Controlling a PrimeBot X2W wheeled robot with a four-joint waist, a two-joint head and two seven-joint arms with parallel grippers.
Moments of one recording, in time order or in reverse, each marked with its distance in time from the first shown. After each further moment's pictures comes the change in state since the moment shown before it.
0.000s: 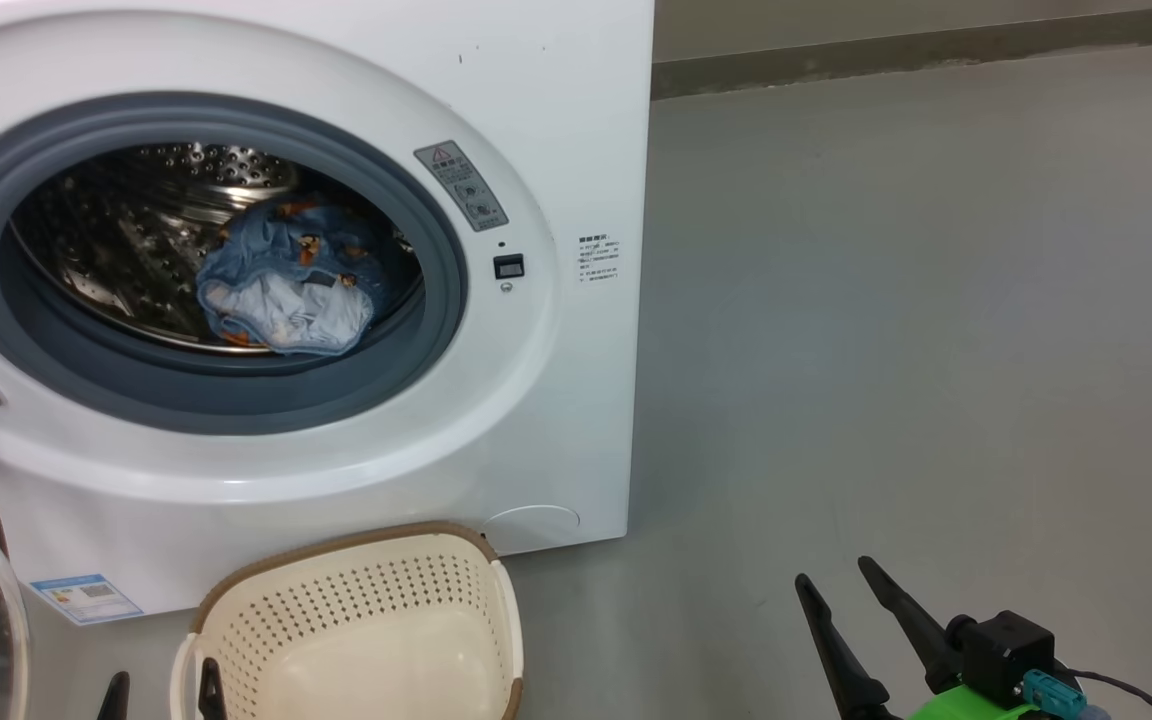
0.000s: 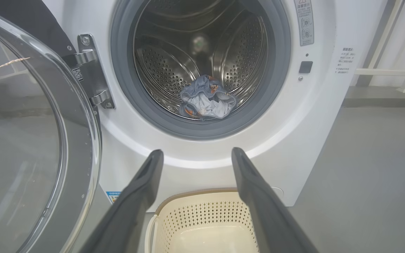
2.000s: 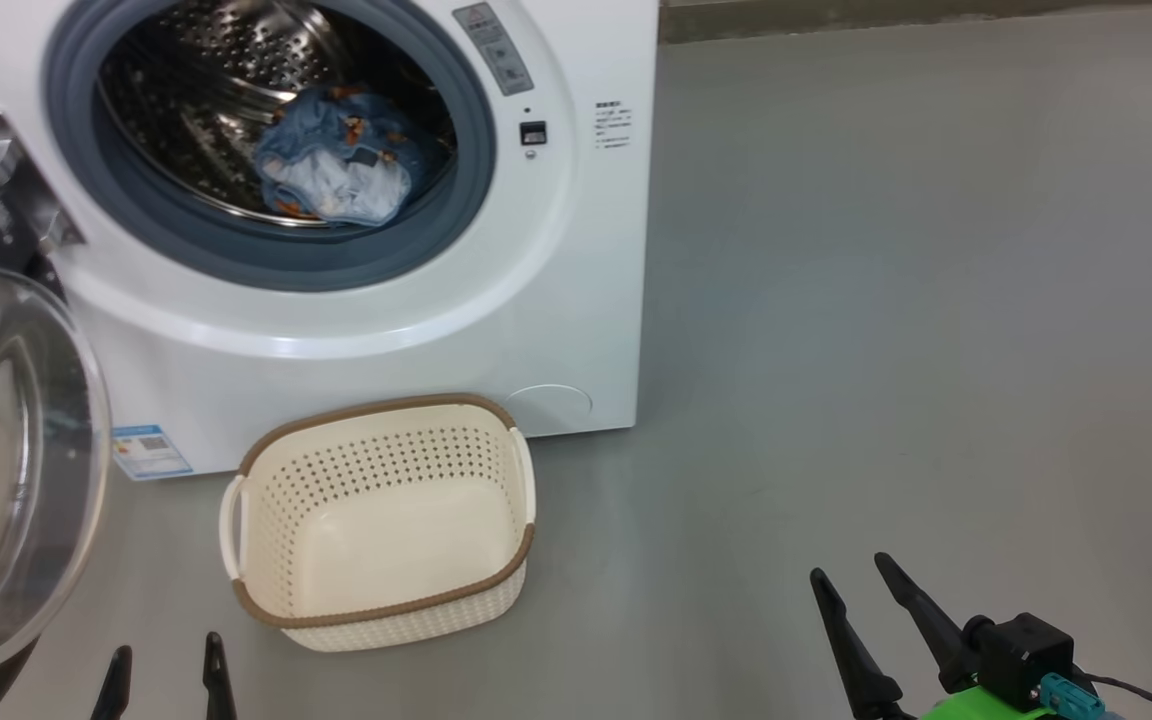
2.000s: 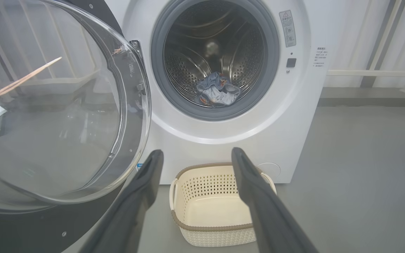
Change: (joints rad) left arm -0.031 0.000 -0.017 -0.010 0.017 0.028 0.000; right arm 0.020 0.014 -0.038 -0.030 -0.023 0.000 0.000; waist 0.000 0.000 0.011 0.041
